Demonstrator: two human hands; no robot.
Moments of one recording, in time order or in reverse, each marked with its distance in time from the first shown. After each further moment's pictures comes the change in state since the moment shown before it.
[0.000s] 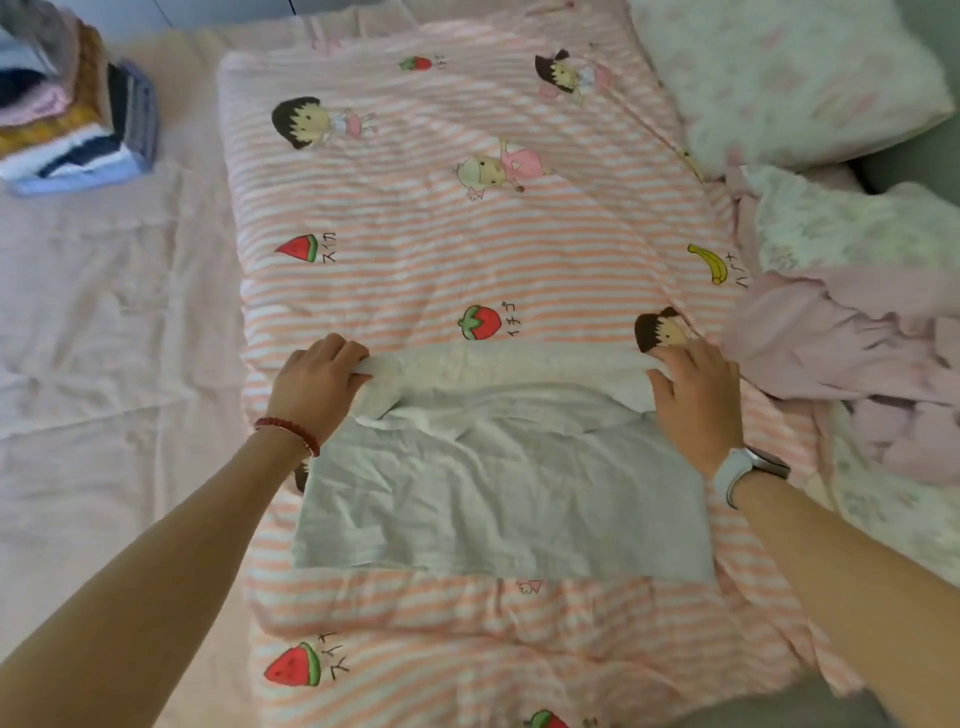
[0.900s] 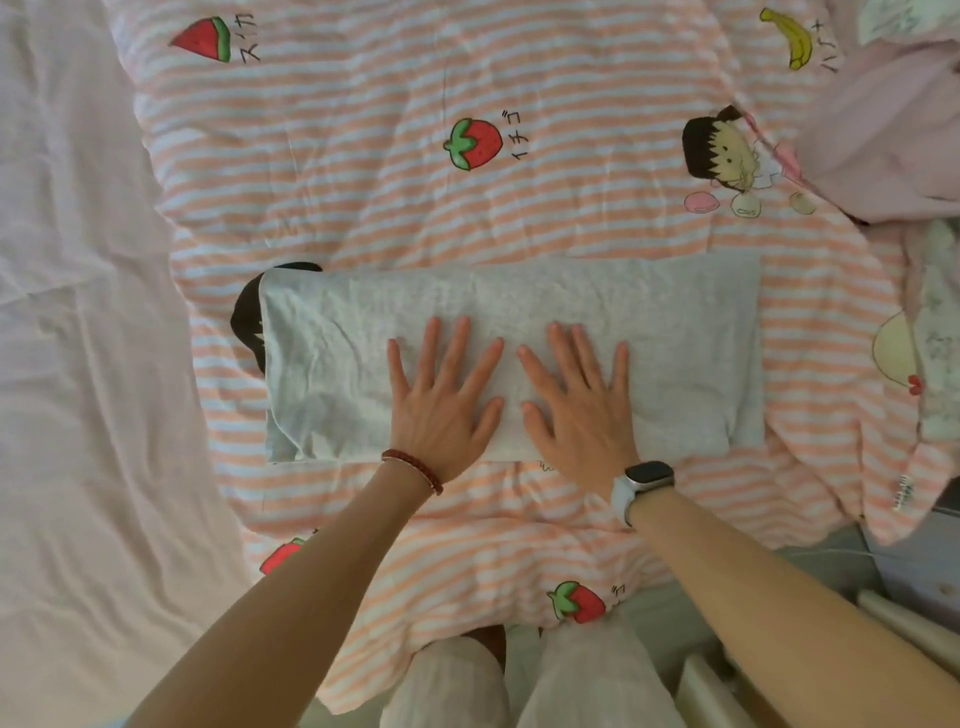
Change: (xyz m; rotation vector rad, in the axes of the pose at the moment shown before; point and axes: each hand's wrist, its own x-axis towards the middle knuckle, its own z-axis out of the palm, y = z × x) left_hand -0.126 0.100 0.141 0.067 -0.254 0.069; right_hand -0.156 -0.089 0.109 -0.105 -0.454 -0.134
